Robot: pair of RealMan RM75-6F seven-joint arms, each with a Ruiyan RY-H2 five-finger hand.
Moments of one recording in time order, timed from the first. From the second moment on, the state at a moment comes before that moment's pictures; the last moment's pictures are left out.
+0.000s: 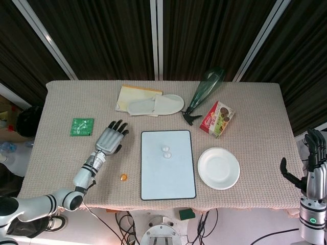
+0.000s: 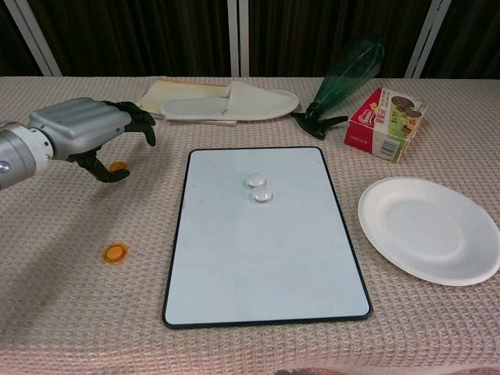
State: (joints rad) left arm -0.72 -1.64 -0.07 -1.25 1.18 0.98 0.45; right arm 0.13 -1.41 0.18 -1.25 -1.69 1.96 0.53
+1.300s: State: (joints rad) left arm -0.69 -1.67 -0.09 -1.17 1.19 0.96 0.42; right arm 0.13 -1.42 0.17 -1.24 -1.69 1.95 0.53
